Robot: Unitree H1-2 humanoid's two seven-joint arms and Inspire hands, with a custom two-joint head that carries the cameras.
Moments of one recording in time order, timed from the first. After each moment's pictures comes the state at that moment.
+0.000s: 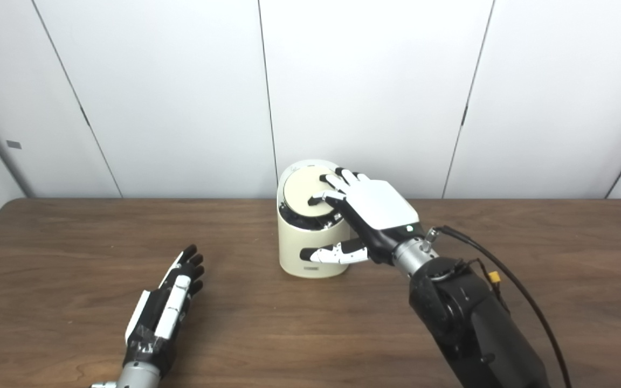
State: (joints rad) left arm 0.00 0.01 0.03 -0.22 -0.03 0.20 0.00; right arm -0.53 -0.33 0.39 -0.18 -0.91 0.19 0.34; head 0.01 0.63
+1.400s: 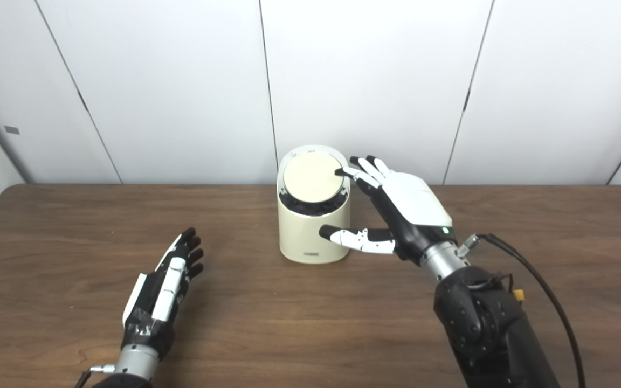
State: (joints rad) left arm 0.00 0.01 0.04 -0.26 -0.04 0.21 0.01; right arm -0.34 -0.24 0.17 -0.31 -0.75 0.23 0.32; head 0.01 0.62
